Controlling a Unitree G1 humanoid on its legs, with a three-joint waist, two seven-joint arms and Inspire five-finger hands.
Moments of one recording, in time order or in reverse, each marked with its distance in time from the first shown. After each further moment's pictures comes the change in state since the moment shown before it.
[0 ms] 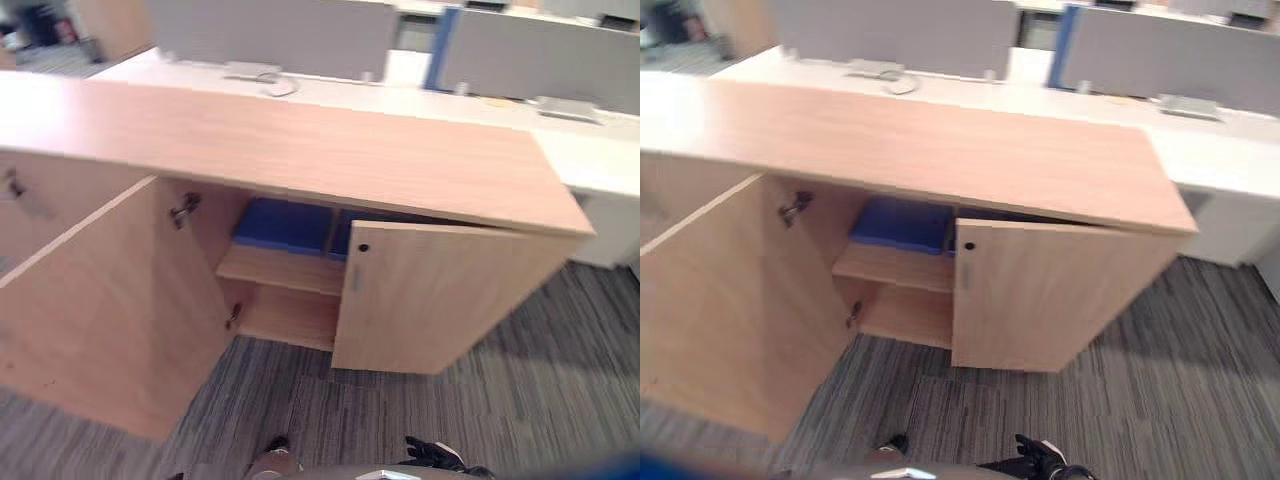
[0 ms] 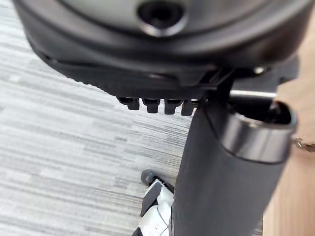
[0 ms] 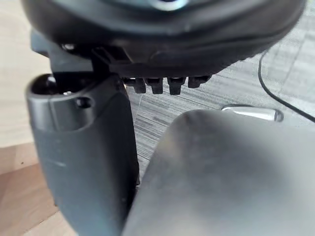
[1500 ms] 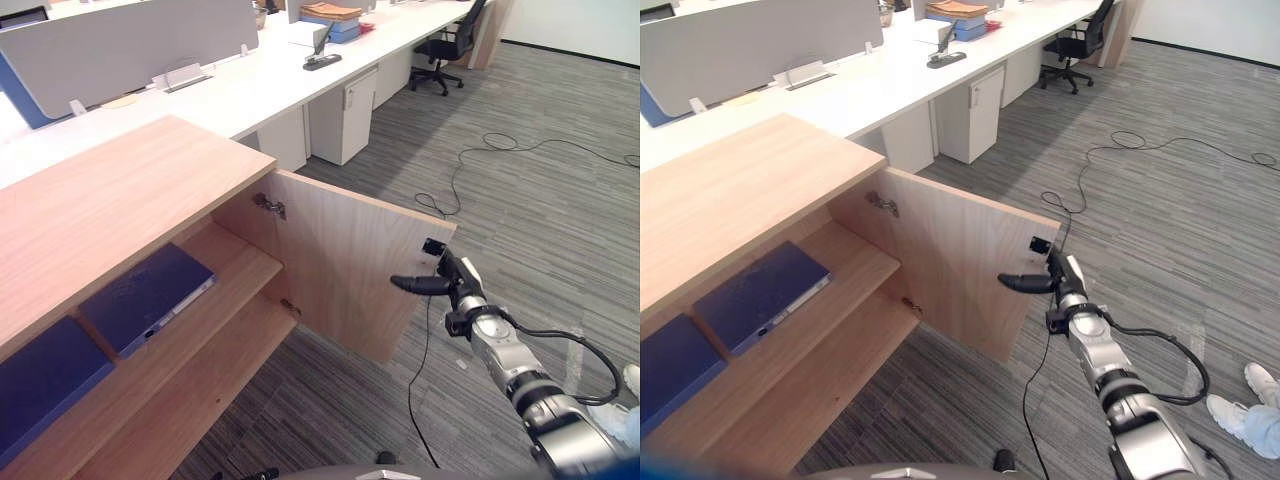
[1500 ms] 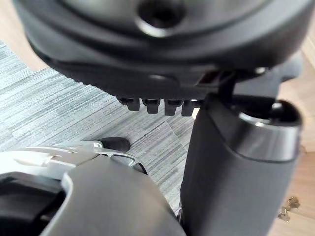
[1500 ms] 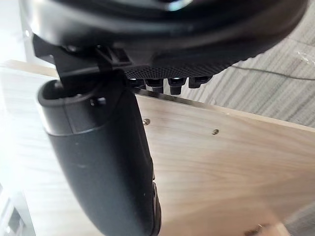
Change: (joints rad) left arm 0.029 -0.142 -0.010 0.040 -0.284 -0.059 0.036; right arm -0.376 -0.334 0.329 -0.553 0.507 -0.041 -0.263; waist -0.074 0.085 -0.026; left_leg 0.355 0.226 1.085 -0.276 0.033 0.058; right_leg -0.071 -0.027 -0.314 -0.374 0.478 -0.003
